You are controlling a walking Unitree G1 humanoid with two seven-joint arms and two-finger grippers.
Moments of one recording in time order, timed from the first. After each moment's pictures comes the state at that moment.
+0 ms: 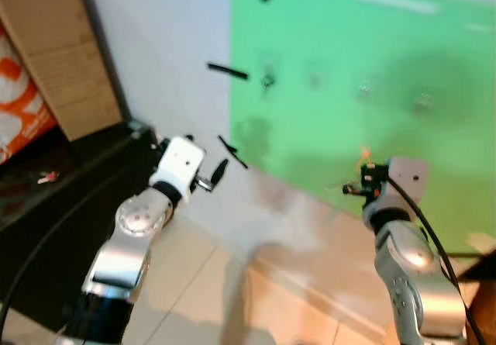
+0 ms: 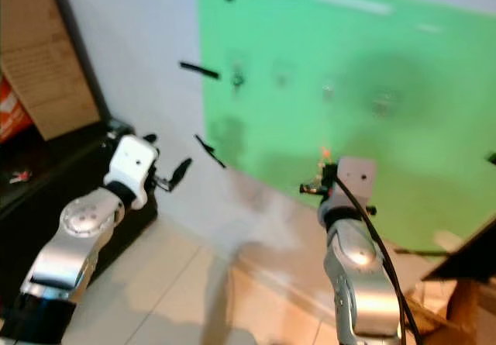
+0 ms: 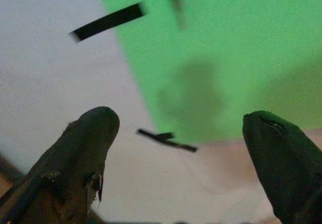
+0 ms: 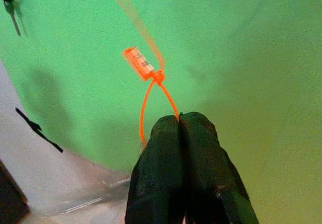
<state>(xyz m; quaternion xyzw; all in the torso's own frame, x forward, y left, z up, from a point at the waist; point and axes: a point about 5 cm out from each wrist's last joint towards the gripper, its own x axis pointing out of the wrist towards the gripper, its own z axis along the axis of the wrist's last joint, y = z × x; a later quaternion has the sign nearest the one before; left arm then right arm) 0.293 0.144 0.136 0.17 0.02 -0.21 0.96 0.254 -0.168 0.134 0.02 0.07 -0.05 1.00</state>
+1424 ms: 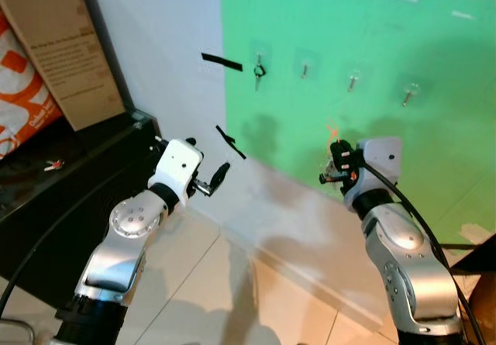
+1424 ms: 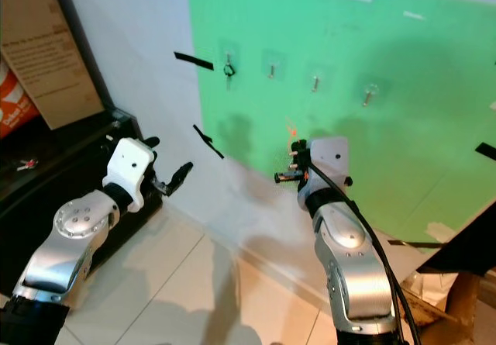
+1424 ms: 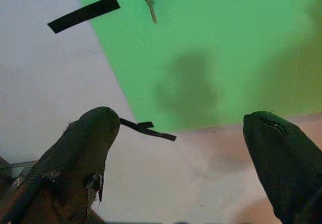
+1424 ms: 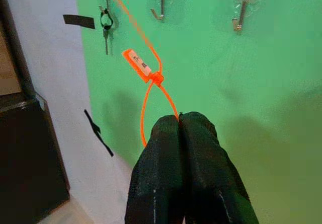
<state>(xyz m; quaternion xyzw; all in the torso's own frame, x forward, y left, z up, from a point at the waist) 0.289 0.149 0.135 0.16 0.03 -0.23 0.96 0.266 -0.141 0.153 -0.01 0.02 0.07 1.00</state>
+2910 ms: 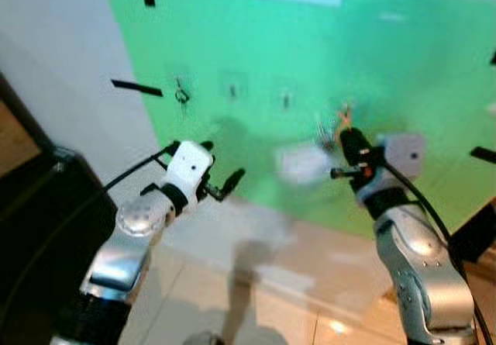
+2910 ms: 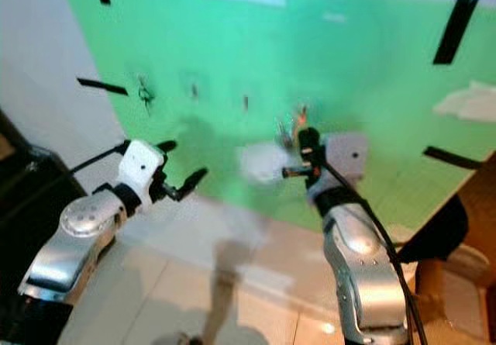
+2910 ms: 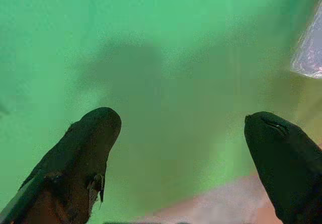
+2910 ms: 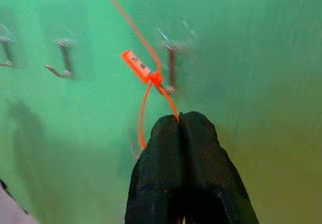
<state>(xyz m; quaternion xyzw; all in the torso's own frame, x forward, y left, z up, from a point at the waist) 0.286 0.136 0.136 0.14 0.03 -0.30 0.94 0.256 -0.145 0.171 0.02 -0.04 0.09 1.00</state>
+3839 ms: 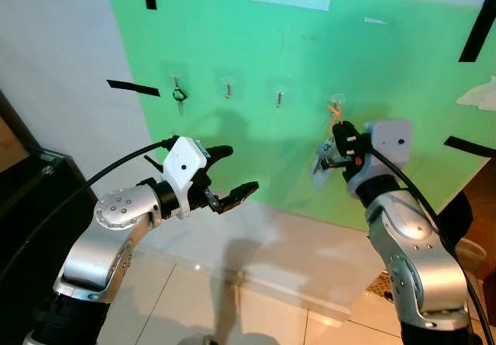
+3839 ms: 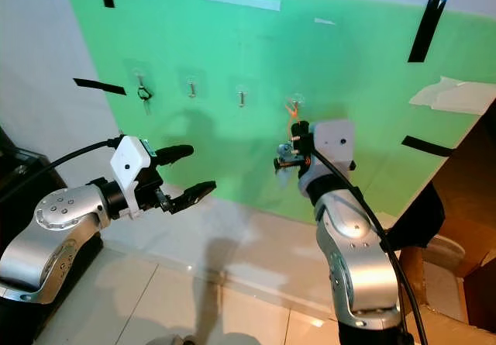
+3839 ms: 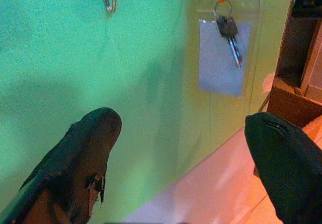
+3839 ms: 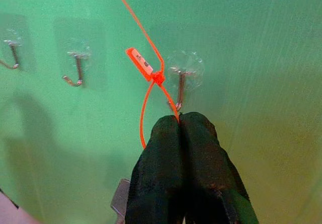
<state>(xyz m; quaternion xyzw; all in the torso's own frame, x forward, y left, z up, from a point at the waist) 0.270 0.135 0.161 0.10 0.03 -0.44 0.89 0.269 -0.139 0.182 -0.01 -0.02 0.08 1.00</state>
